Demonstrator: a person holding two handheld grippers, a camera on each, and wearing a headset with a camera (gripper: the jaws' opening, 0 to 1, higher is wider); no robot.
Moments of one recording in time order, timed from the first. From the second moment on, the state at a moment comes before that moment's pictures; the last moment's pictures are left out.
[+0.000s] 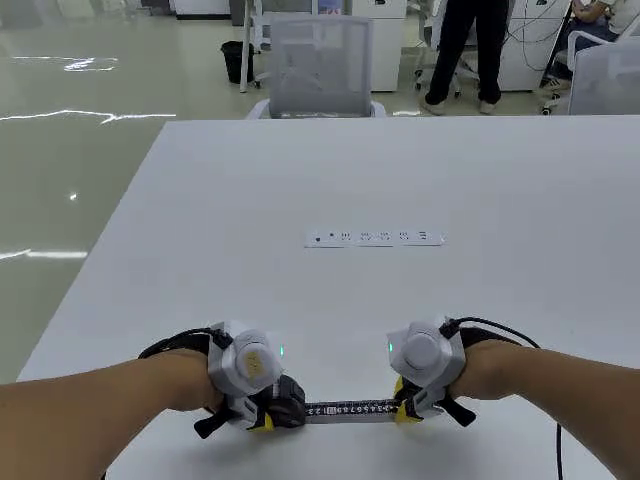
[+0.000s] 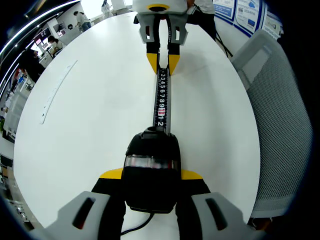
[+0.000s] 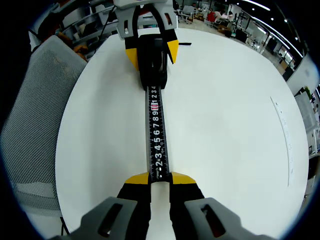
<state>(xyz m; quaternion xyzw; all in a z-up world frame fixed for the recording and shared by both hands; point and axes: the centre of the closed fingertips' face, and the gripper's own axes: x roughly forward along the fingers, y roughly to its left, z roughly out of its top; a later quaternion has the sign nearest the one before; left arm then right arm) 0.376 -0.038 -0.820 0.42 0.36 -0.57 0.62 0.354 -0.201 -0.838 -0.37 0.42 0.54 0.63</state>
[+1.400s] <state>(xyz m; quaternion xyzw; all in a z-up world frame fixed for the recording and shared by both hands) 0.376 -0.039 -0.820 0.41 0.36 -0.56 0.62 0.349 -0.237 -0.837 -0.37 0.43 0.53 0.64</state>
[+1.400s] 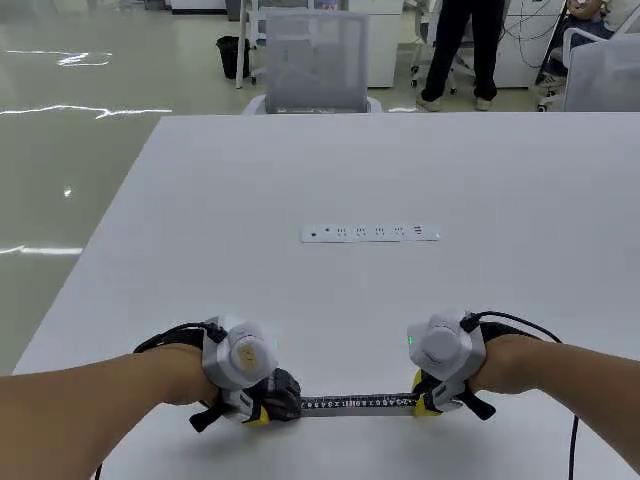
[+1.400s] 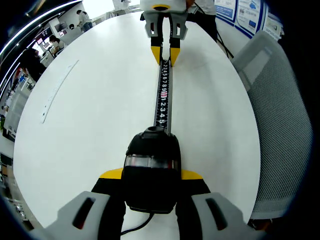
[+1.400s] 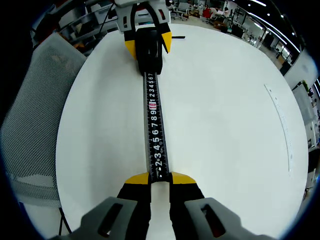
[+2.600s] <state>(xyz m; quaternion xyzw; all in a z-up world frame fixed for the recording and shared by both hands) 0.376 -0.039 -0.821 0.41 0.36 -0.56 0.62 0.346 -0.260 -0.837 -0.36 0.44 0.51 0.64</state>
